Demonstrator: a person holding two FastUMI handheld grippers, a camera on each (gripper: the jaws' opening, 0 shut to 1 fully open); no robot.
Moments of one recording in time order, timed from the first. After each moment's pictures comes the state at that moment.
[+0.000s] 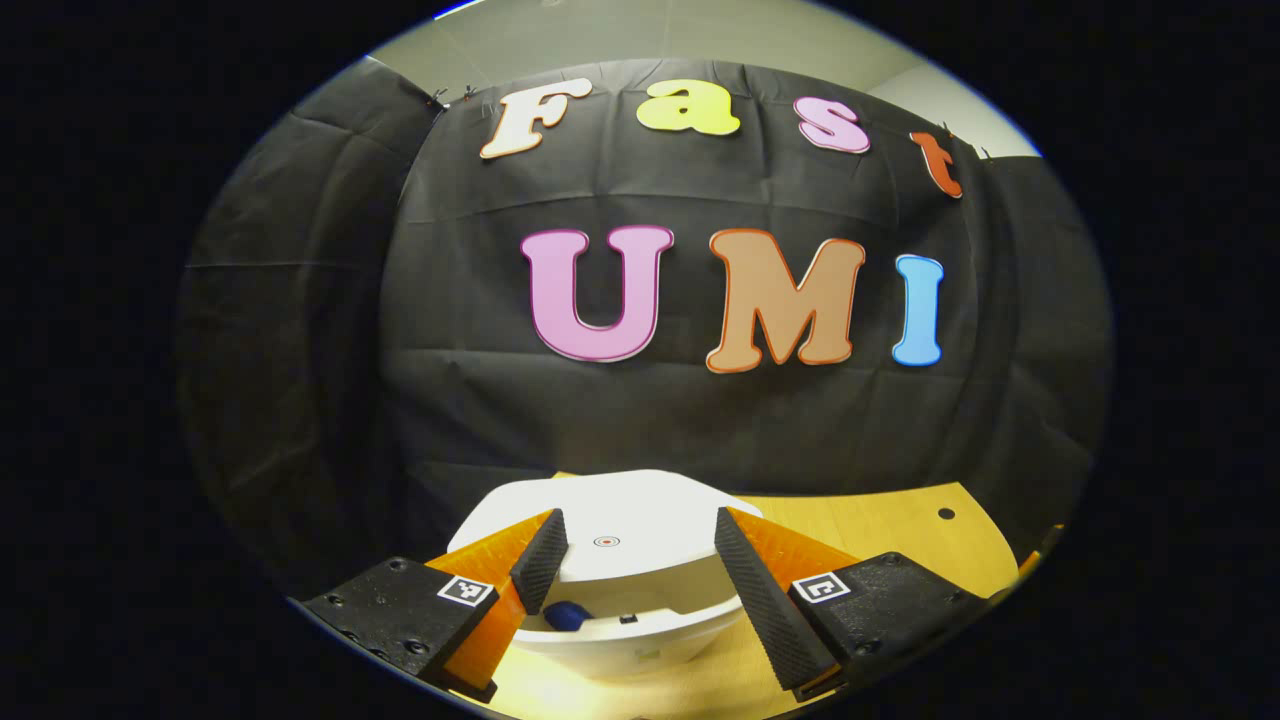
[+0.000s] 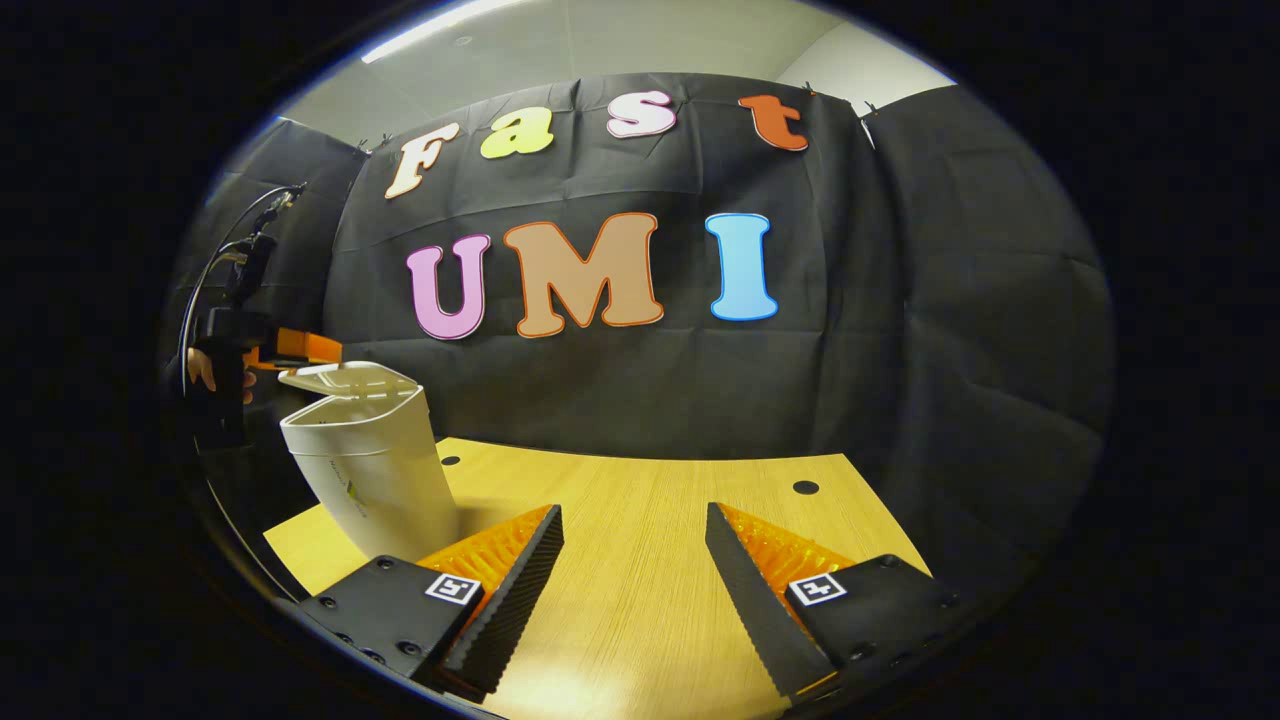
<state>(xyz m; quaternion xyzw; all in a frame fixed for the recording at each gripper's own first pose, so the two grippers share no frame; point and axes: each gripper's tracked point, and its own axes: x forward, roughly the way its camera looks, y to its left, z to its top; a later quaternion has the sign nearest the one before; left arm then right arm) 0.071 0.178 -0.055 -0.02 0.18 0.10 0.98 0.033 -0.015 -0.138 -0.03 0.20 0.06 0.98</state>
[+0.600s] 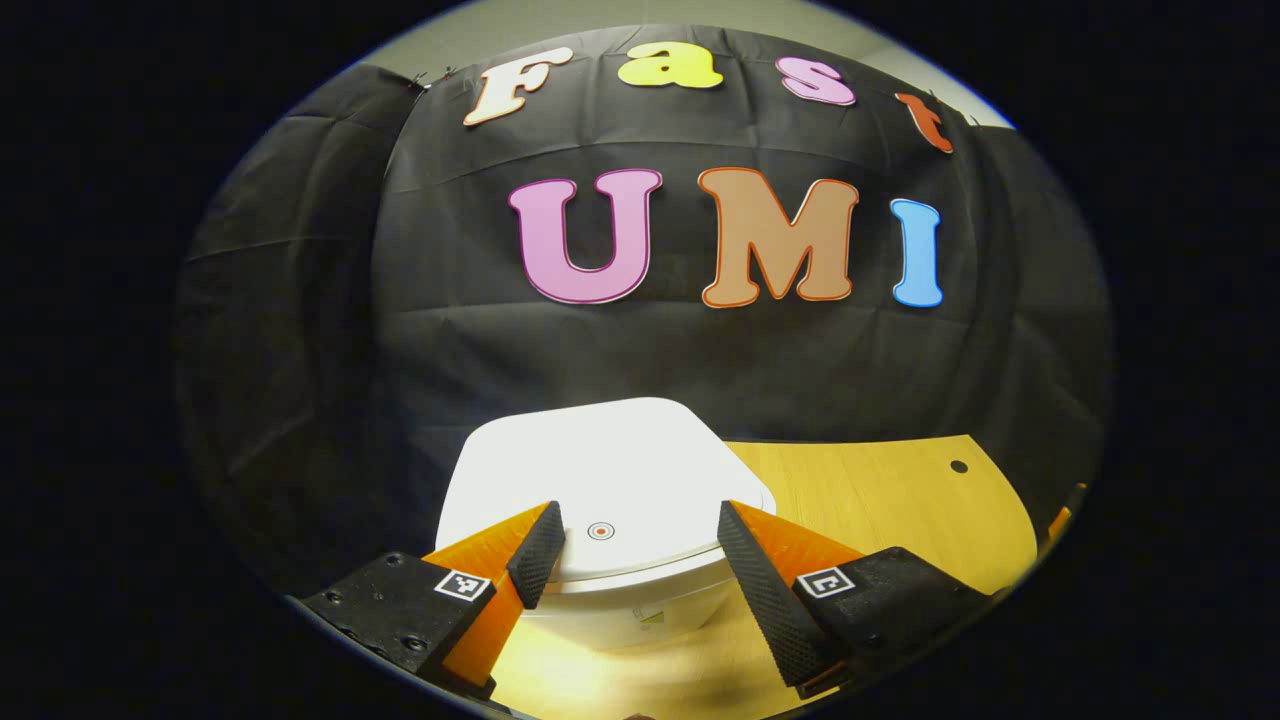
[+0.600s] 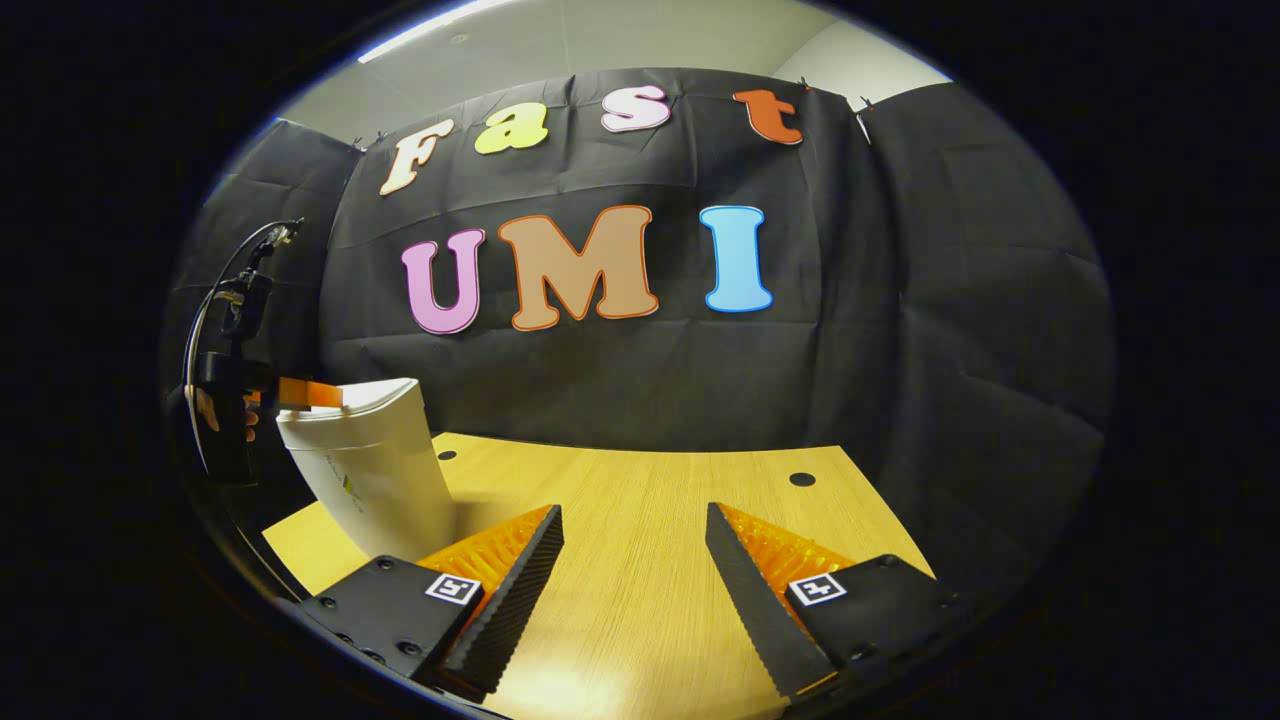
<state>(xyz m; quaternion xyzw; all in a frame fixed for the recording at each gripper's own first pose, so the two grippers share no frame) 0.057 0.168 -0.101 0.01 0.22 0.09 0.97 0.029 -0.020 -0.146 -0.03 0.22 0.05 0.97</state>
